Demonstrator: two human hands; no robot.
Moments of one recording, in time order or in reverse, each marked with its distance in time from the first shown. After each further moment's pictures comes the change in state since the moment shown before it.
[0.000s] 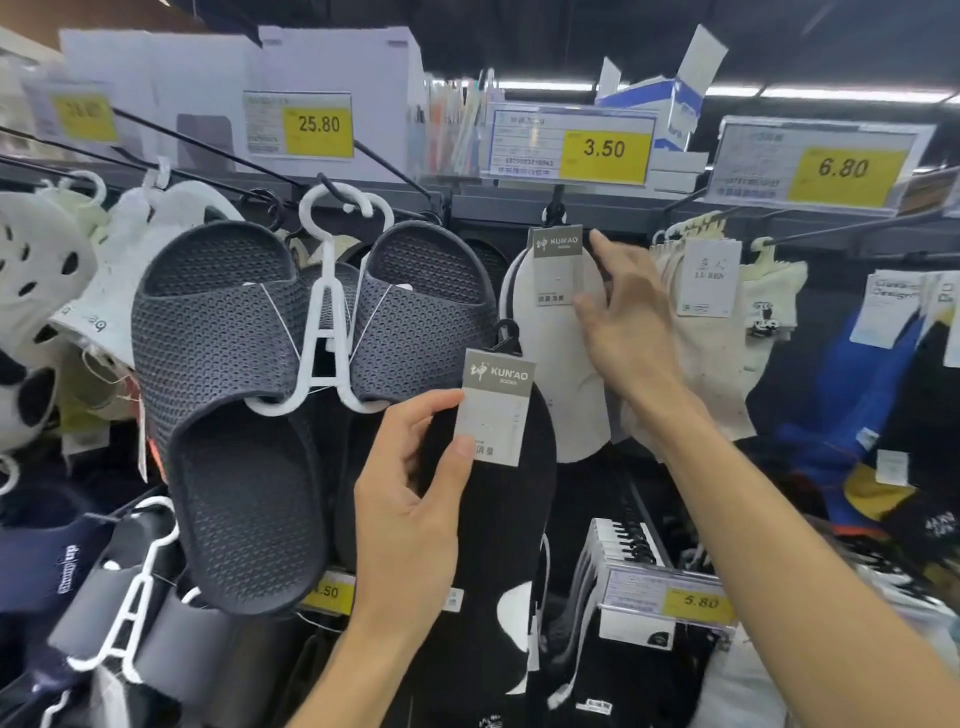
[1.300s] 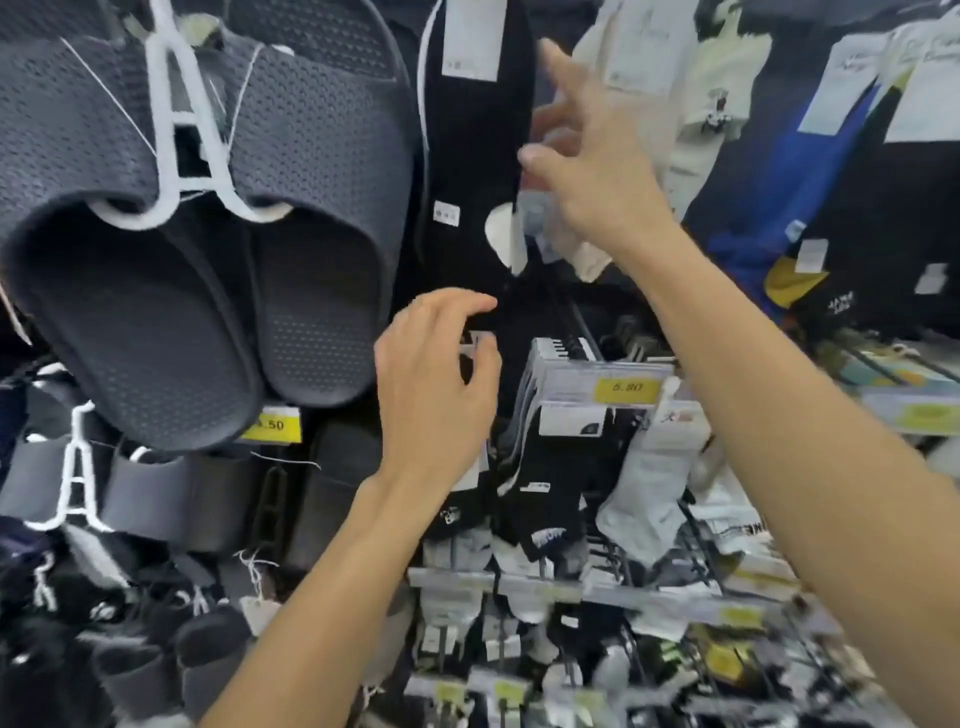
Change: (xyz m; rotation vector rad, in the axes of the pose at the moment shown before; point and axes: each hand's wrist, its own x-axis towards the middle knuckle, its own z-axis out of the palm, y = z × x) left_hand -0.048 -0.036 0.035 0.587 -0.245 0.015; right_hand -0.050 0.015 -0.022 0.227 -0.217 0.065
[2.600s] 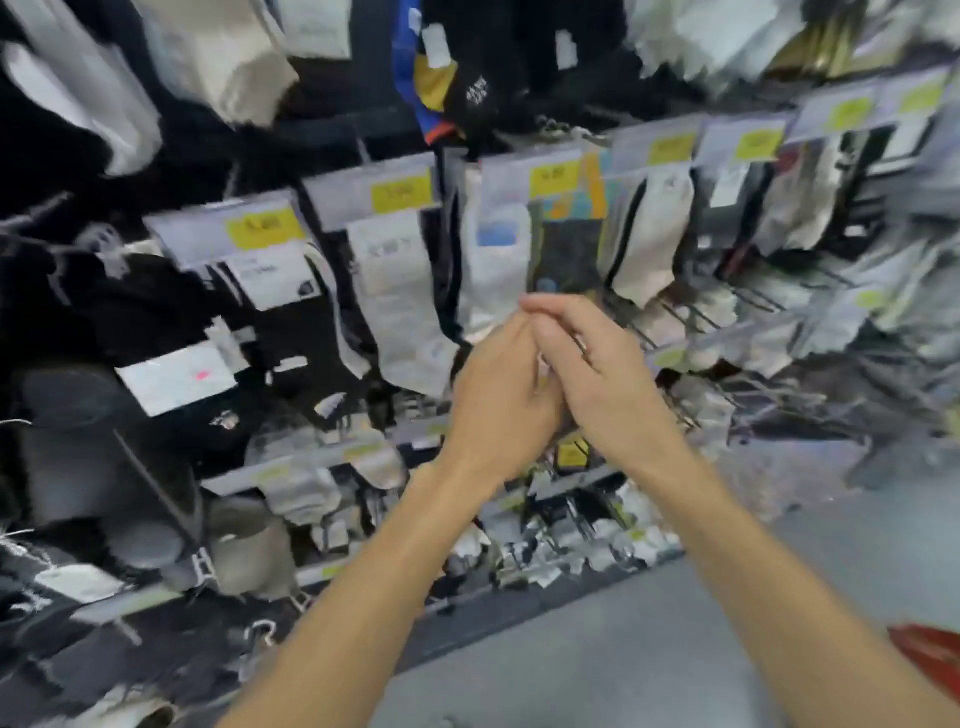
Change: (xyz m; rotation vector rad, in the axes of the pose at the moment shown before) left_hand -0.180 0.184 0.146 -0.362 -0.629 0.151; right_hand -0.357 0.046 -0.166 -0.059 0.155 0.444
